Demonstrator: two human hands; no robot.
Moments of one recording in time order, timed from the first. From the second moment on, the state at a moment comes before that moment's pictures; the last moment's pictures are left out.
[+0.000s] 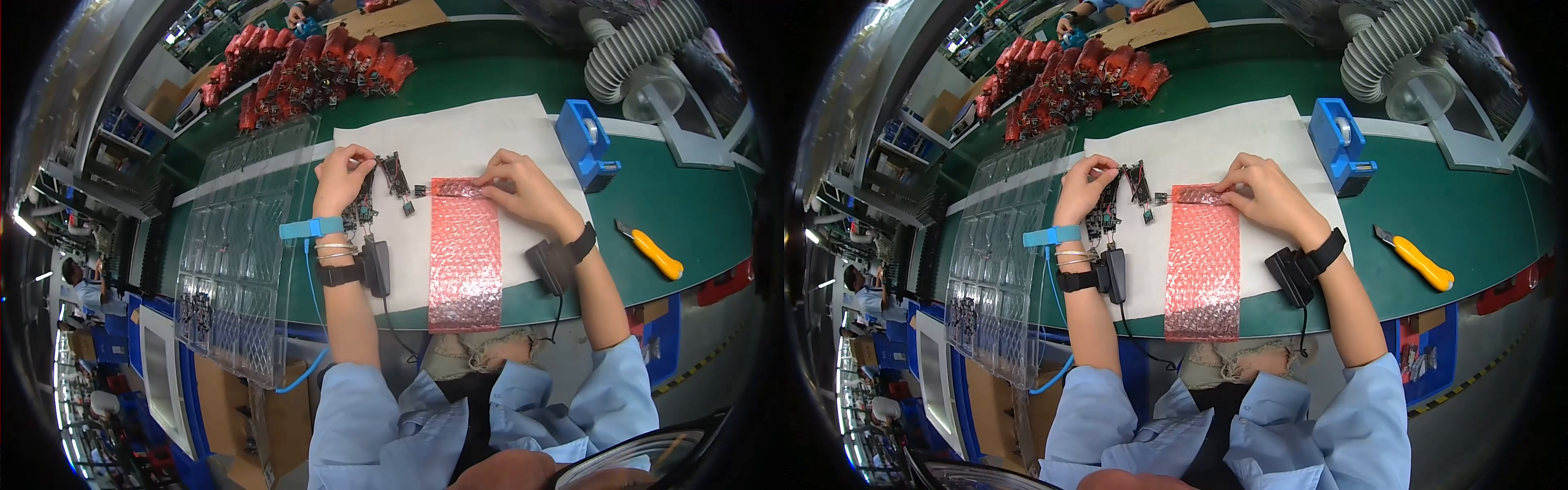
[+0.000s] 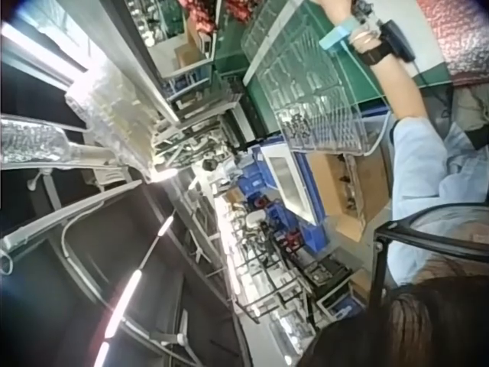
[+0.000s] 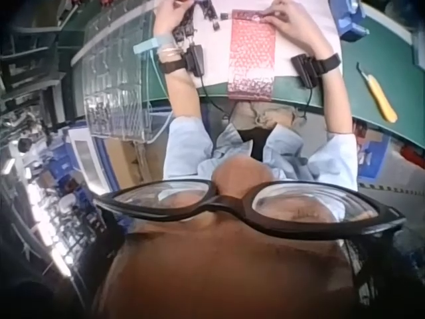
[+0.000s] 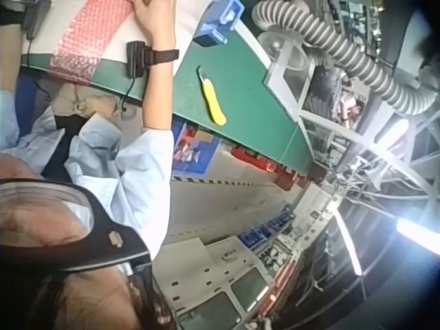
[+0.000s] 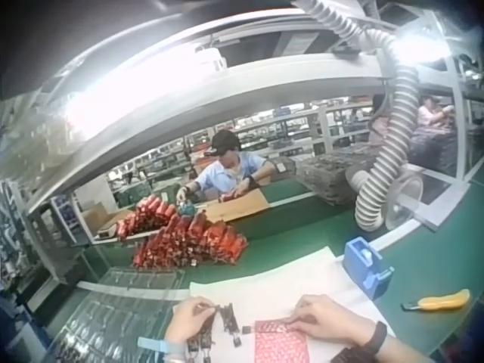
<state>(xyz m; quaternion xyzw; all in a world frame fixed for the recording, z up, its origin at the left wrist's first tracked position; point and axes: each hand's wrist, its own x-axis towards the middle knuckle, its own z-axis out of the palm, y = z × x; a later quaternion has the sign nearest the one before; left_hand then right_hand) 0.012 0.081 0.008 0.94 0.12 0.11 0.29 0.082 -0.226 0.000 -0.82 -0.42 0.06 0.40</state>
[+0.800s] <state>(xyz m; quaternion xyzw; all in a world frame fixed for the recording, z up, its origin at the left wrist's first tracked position) 0.003 0.078 0.010 0.97 -0.04 0.04 0.24 0.084 -0.226 -0.006 -0.82 -0.39 0.04 0.42</state>
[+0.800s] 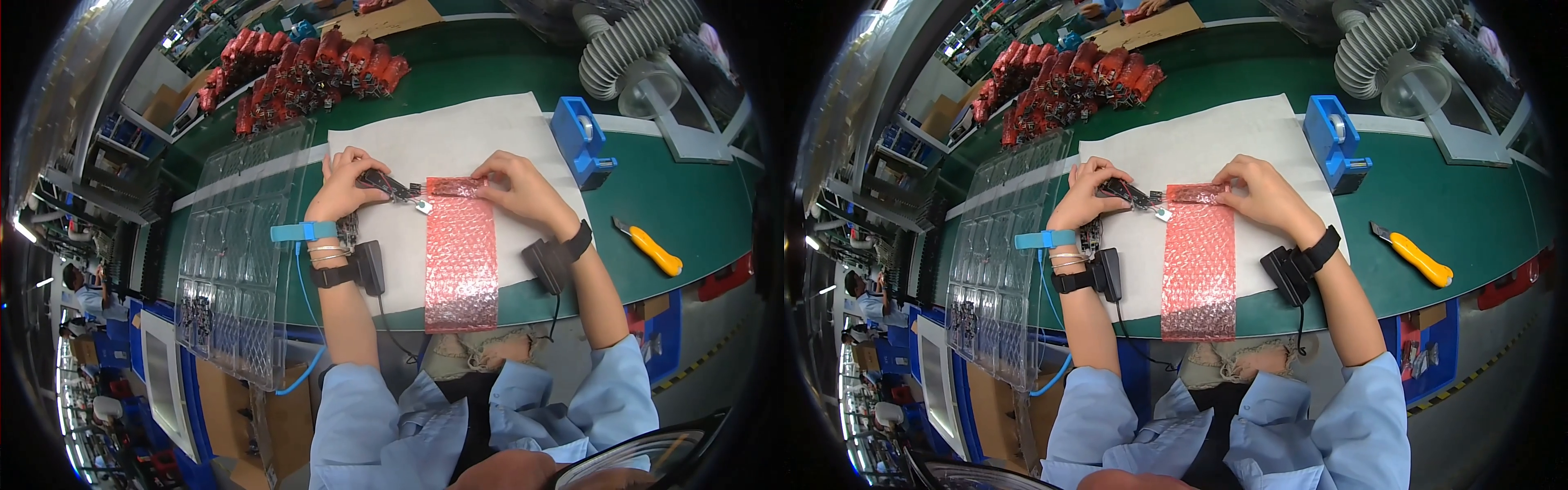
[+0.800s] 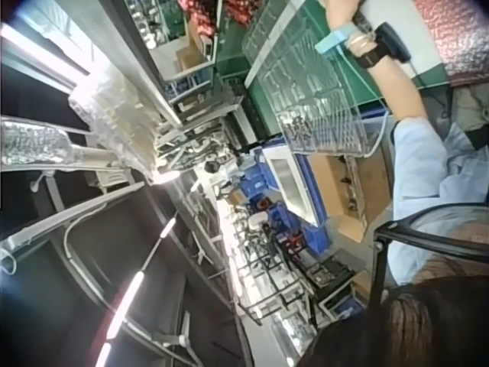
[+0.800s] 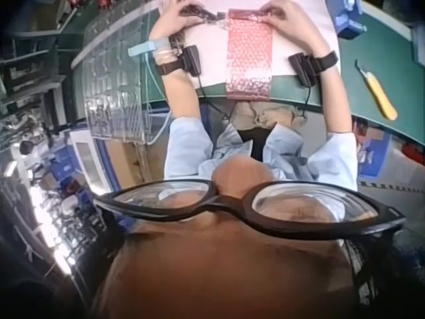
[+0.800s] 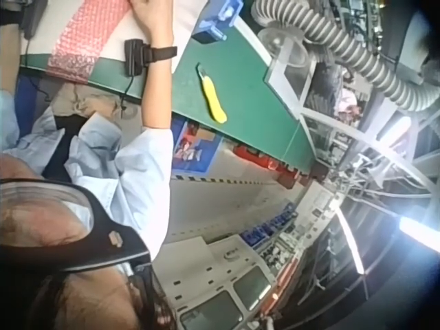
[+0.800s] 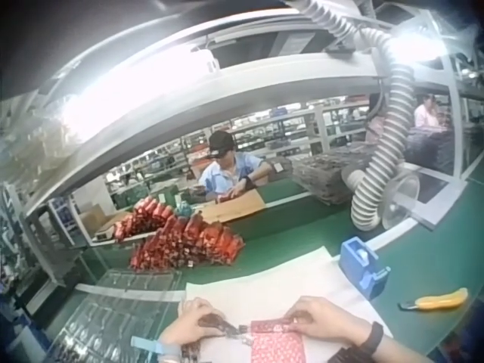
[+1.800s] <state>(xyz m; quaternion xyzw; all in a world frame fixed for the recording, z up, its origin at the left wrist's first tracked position) 0.041 -0.001 -0.018 0.93 -0.19 0.12 0.28 0.092 -0.230 -0.011 -0.78 -0.38 0.07 0.49</state>
